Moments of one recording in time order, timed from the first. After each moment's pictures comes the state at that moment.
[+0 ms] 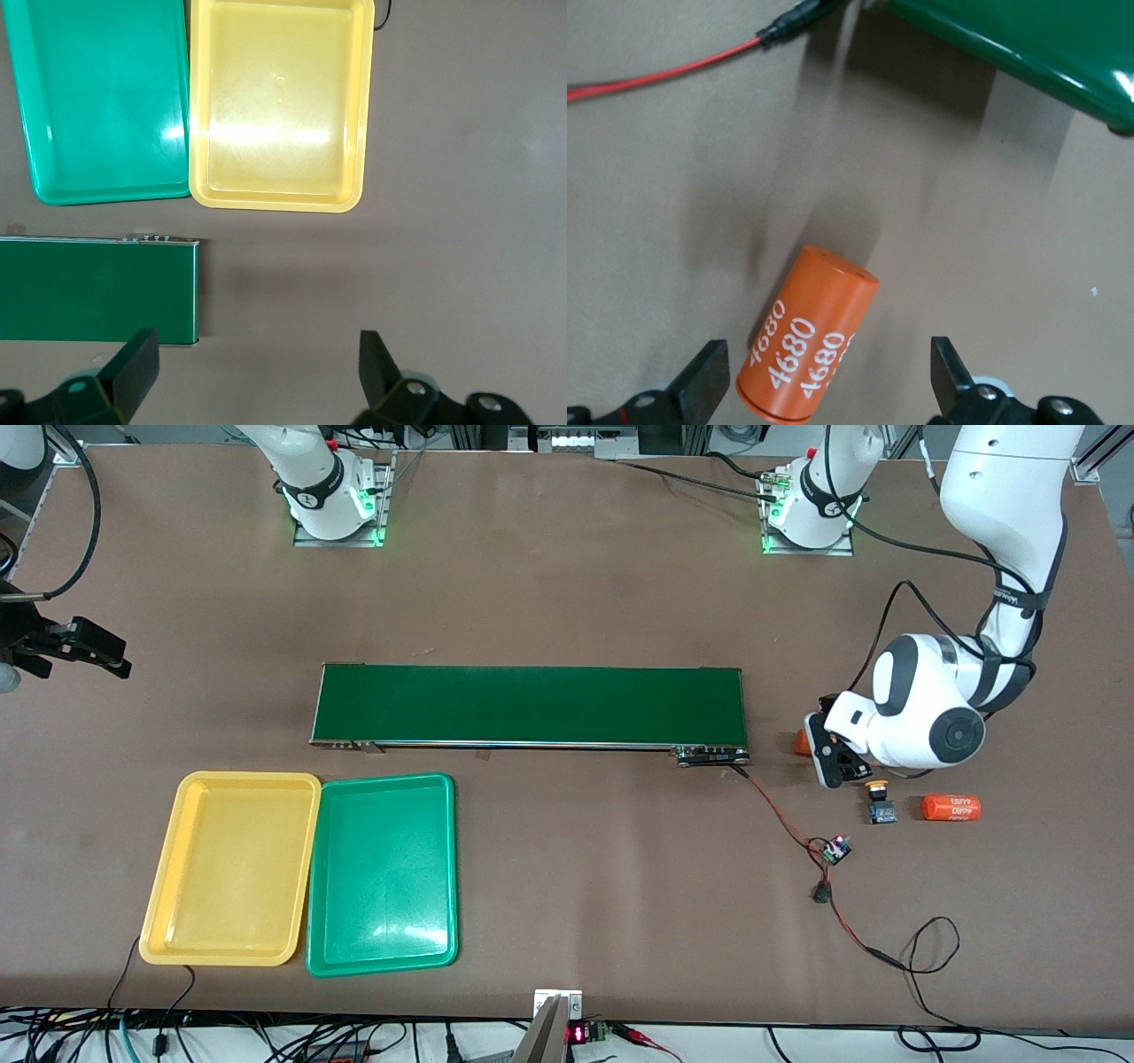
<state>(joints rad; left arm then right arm) -0.06 0.45 -0.01 -2.00 -0.08 2.16 1.28 -0.06 0.05 0.00 -1.62 -0.05 1.70 -0.08</state>
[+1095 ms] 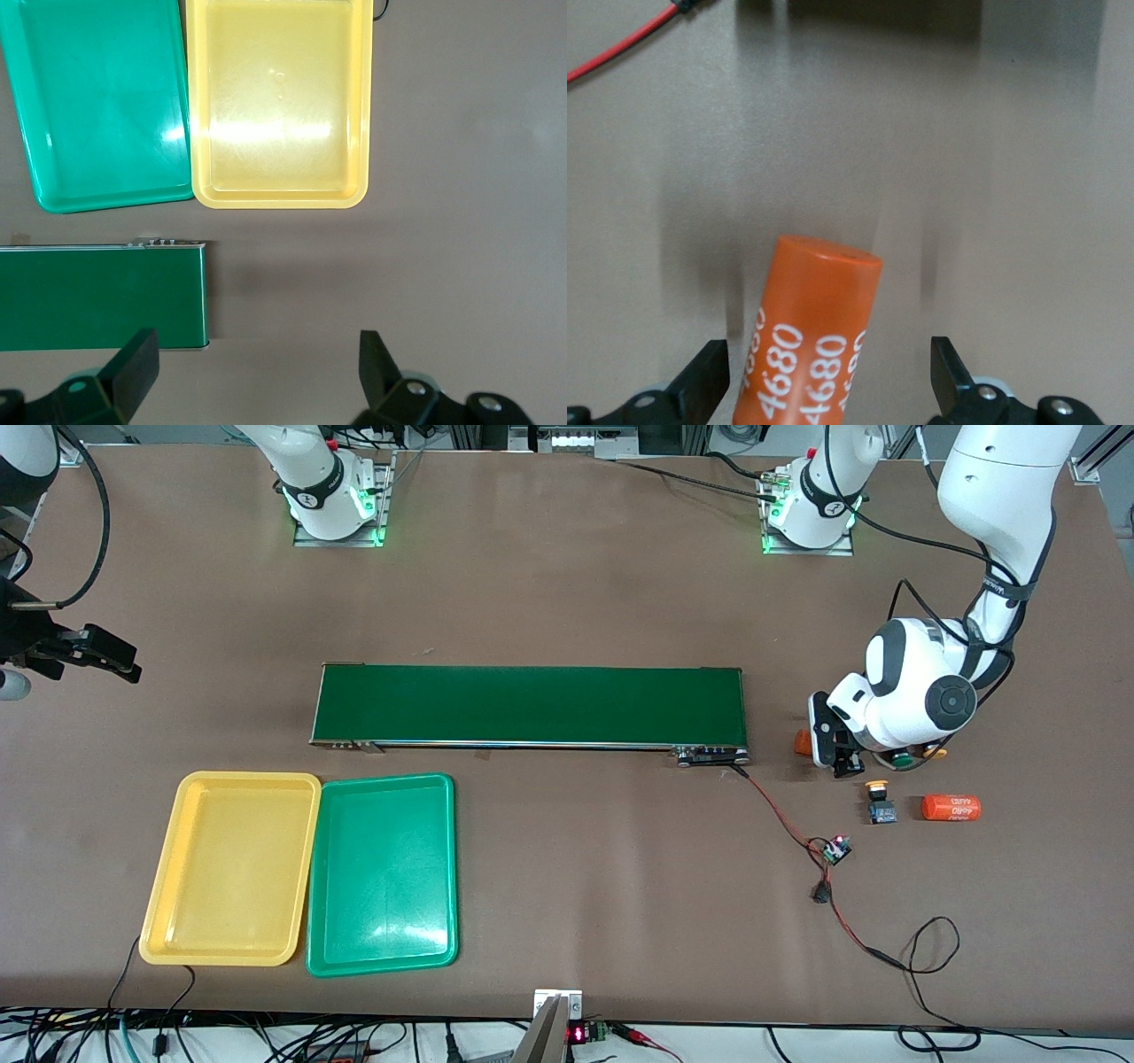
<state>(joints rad) -0.01 0.44 -0.04 -2.15 -0.08 2.41 1.51 -0.05 0.06 0.00 -1.62 -0.05 1.70 -0.02</state>
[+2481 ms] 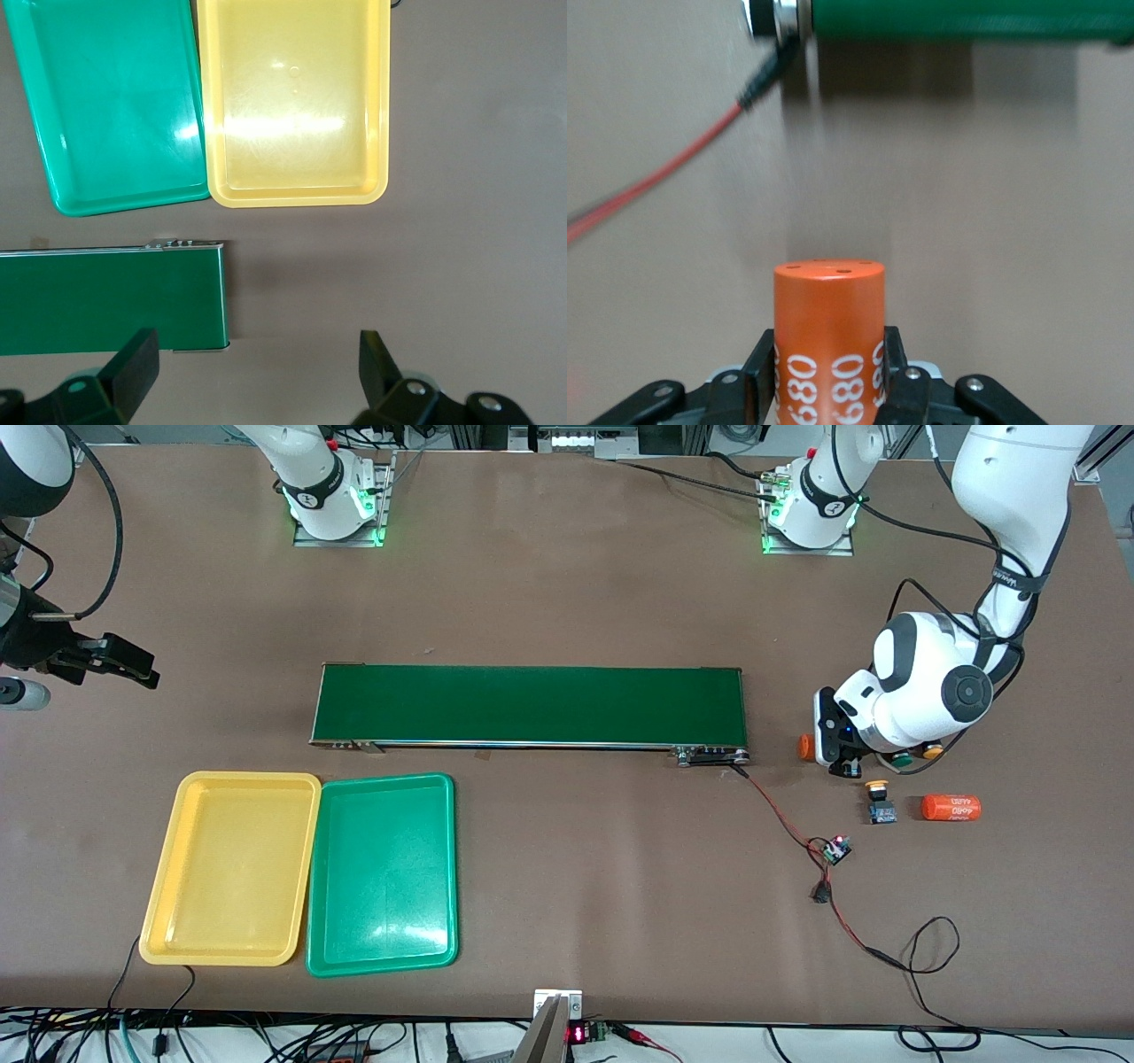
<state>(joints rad) 0.09 0.38 -0.17 -2.11 -0.08 2.36 1.58 -0.04 0.08 0.01 -1.62 -0.02 1.70 0.02</state>
